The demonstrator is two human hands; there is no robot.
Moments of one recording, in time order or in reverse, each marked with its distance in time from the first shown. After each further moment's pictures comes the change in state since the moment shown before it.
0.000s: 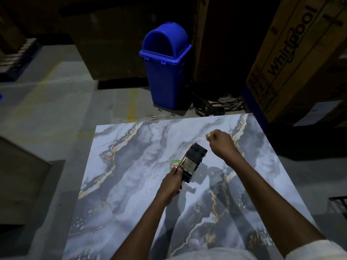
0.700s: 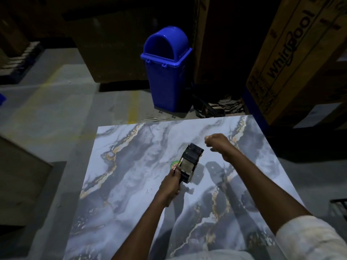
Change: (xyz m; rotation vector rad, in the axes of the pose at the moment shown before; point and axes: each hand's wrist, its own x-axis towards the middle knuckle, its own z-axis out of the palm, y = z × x) left_hand -0.002 -0.010 -0.003 -0.038 -0.028 0.022; right_hand 0.039 0.030 0.016 0.424 -0.168 0.222
